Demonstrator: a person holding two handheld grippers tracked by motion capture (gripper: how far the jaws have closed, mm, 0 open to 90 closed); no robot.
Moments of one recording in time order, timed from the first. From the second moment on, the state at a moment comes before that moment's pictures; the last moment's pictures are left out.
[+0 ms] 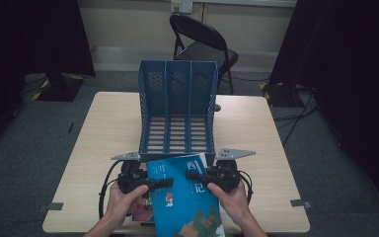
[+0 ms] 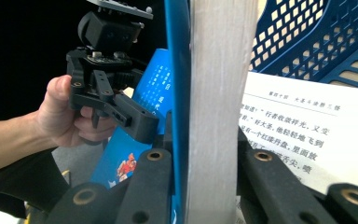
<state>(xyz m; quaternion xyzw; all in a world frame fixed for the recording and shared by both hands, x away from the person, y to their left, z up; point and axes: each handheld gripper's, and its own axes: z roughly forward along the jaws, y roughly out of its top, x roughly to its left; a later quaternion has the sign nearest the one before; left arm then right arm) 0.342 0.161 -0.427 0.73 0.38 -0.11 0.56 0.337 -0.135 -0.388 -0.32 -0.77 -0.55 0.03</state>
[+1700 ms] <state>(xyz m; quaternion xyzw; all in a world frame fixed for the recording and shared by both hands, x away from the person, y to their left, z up) 0.345 0.172 -0.324 0.69 0.29 -0.04 0.67 0.338 -0.137 -0.301 -0.28 -0.72 -0.64 0.00</state>
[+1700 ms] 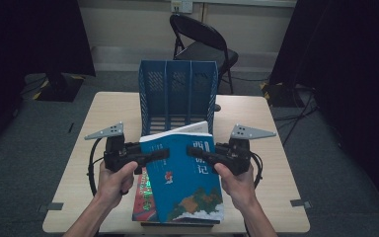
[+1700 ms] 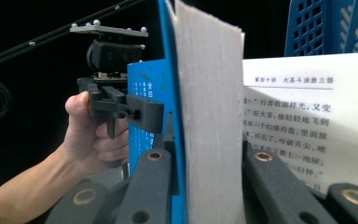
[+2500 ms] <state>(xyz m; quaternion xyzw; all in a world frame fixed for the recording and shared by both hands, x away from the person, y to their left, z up) 0.321 0.174 -0.314 0.69 0.24 0.06 0.68 0.334 -0.132 -0.305 -0.23 -0.72 -0.66 -0.04</state>
